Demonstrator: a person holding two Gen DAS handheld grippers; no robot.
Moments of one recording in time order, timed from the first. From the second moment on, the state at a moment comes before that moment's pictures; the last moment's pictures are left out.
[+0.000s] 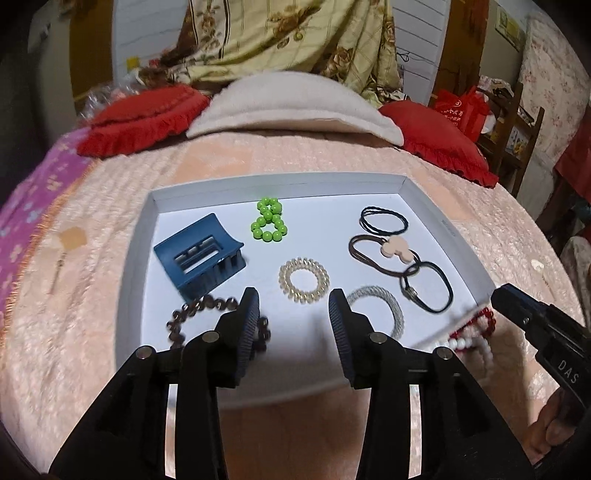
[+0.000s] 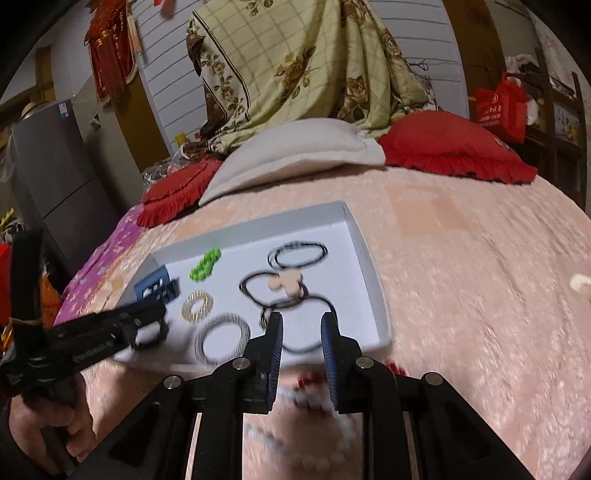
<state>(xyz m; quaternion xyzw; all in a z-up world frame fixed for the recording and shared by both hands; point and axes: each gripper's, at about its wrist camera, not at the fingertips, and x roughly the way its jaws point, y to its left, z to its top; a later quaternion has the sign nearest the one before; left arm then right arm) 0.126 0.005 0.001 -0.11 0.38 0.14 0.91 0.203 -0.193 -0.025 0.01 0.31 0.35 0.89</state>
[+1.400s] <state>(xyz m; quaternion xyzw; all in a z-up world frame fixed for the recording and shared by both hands) 0.123 -0.084 -0.027 -0.09 0.40 0.04 0.91 0.209 -0.252 -0.049 -0.06 0.37 0.29 0.88</state>
